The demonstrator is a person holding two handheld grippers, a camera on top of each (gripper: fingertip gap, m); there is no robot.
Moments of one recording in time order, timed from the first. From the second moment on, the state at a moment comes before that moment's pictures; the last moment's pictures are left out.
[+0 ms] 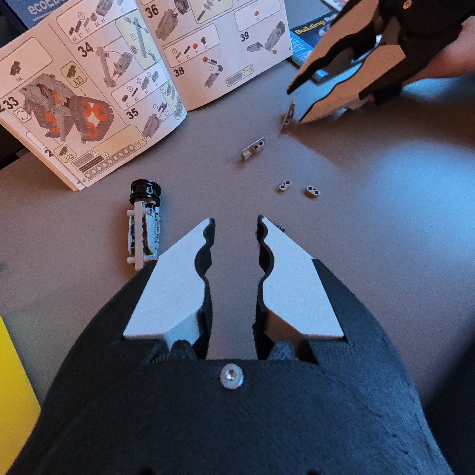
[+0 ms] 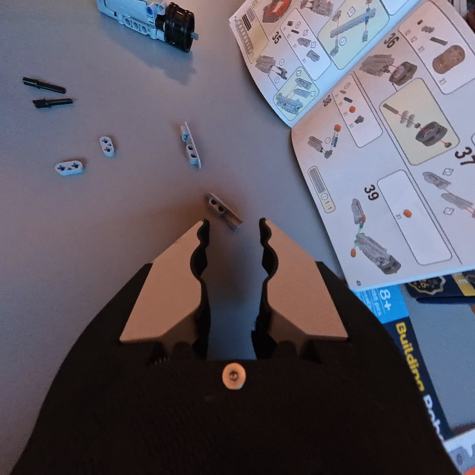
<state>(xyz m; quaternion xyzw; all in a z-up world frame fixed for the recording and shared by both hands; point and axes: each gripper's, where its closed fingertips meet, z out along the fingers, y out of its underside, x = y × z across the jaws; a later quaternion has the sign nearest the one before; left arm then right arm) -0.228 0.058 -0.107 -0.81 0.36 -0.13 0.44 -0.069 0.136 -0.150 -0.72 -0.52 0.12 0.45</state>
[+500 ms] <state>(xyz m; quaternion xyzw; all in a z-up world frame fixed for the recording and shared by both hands) -0.233 0.056 -0.128 -0.83 0.37 -0.11 0.40 -0.070 0.145 -0.155 -0.74 -0.51 0.16 0.40</state>
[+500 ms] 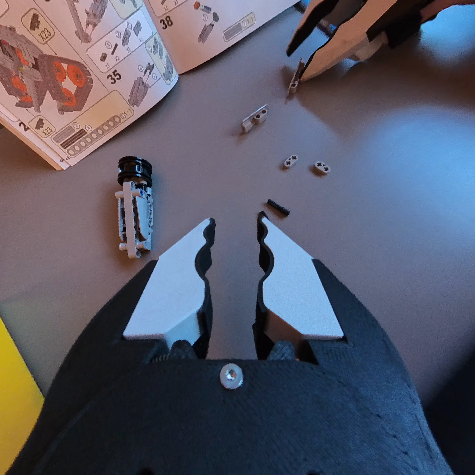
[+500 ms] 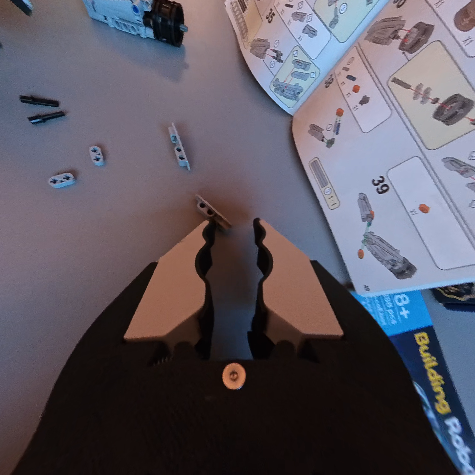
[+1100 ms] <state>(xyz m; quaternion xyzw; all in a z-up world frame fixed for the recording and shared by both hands) -0.236 0.058 -0.126 -0.85 0.33 -0.15 0.39 -0.101 0.103 -0.119 -0.79 -0.34 0.43 0.28</state>
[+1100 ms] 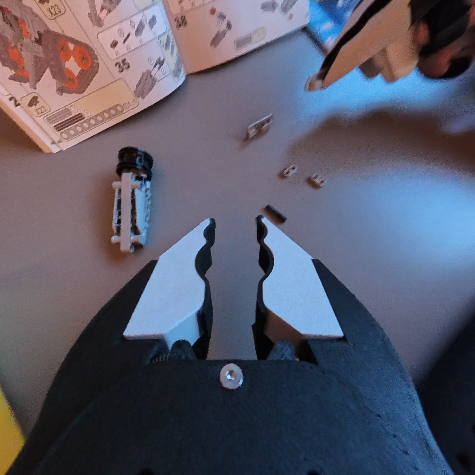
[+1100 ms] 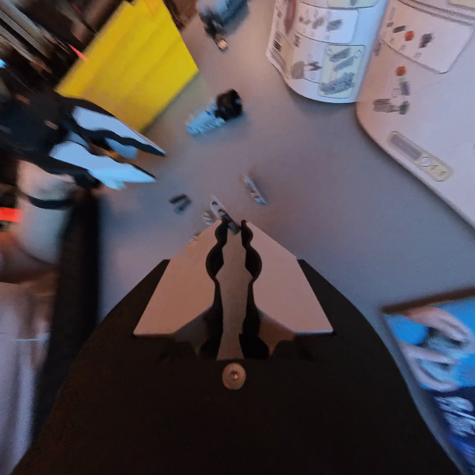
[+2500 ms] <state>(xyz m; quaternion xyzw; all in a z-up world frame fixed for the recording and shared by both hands) -0.188 0.021 -0.038 -0.69 0.16 -0.63 0.32 -0.155 0.026 -0.066 -0.67 -0.40 0.57 0.26</state>
